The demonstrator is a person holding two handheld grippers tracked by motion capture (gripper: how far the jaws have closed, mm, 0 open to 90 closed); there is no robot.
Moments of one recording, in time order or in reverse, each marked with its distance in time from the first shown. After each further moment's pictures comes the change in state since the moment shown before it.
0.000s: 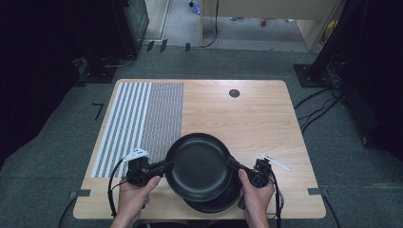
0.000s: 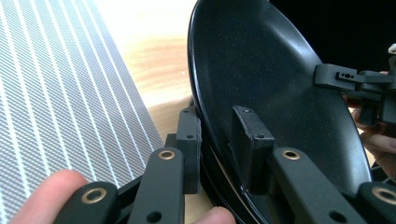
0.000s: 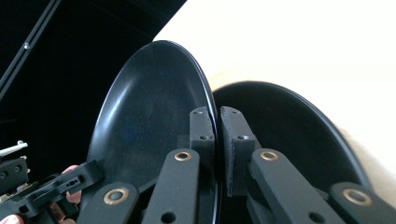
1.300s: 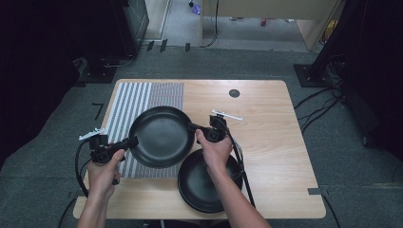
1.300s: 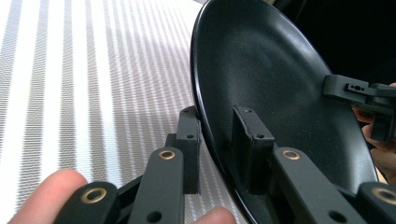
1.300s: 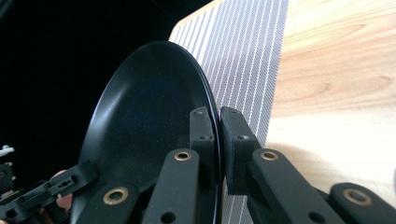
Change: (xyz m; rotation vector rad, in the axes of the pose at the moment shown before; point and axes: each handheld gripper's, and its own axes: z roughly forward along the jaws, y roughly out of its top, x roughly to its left) left arm 0.100 0.042 -0.044 -0.162 0.115 -0.191; right arm 0.094 0.052 0.137 0.133 -0.015 -0.164
